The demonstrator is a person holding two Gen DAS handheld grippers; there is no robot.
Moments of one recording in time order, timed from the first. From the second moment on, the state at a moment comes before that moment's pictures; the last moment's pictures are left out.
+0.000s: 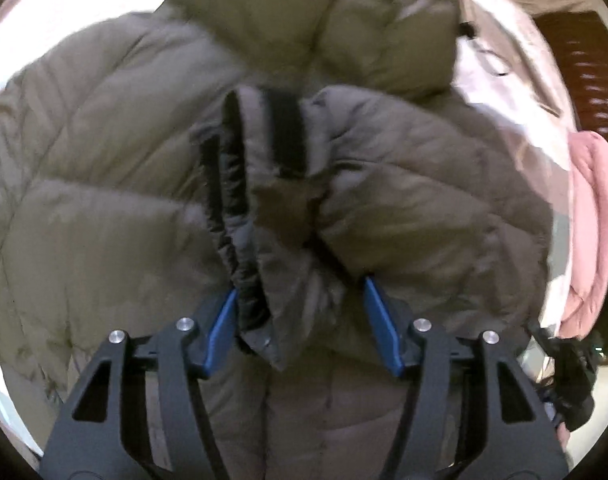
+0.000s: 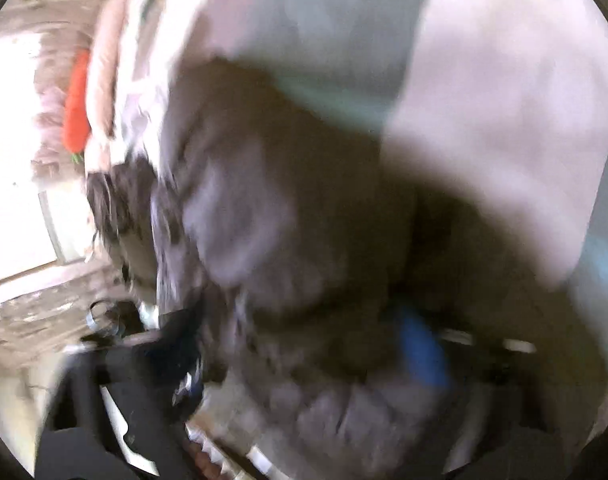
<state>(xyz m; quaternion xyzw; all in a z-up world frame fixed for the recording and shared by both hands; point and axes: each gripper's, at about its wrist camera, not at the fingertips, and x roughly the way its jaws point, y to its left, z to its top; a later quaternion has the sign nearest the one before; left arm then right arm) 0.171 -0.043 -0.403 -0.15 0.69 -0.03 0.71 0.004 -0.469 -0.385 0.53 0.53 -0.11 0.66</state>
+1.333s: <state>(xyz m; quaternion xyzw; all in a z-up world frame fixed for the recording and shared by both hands) -0.018 0.348 -0.378 -0.55 0.48 0.15 0.66 0.011 -0.347 -0.360 0.32 0.61 -0.03 0.72</state>
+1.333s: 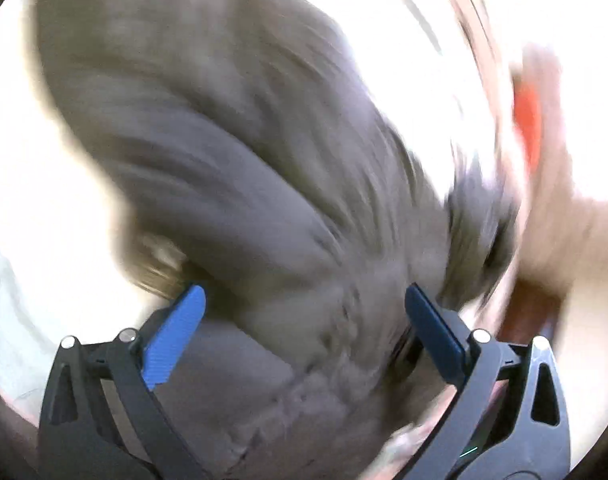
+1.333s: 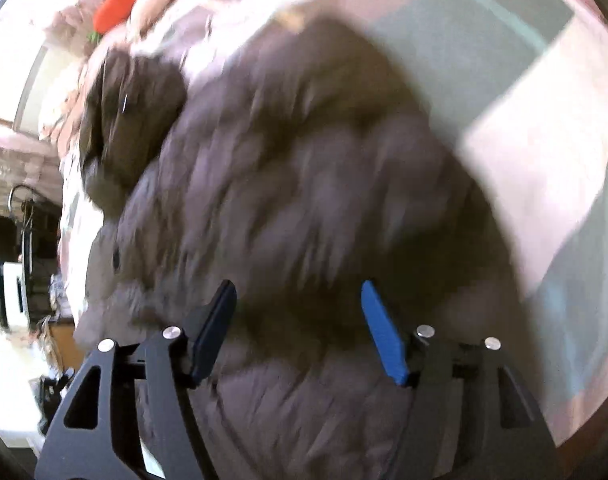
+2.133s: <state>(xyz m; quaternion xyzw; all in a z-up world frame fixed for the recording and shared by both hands) 0.098 0.382 -0.276 -0.49 0.40 -0.01 0.77 -0.027 -0.189 -0.346 0.30 0.65 0.03 0.70</state>
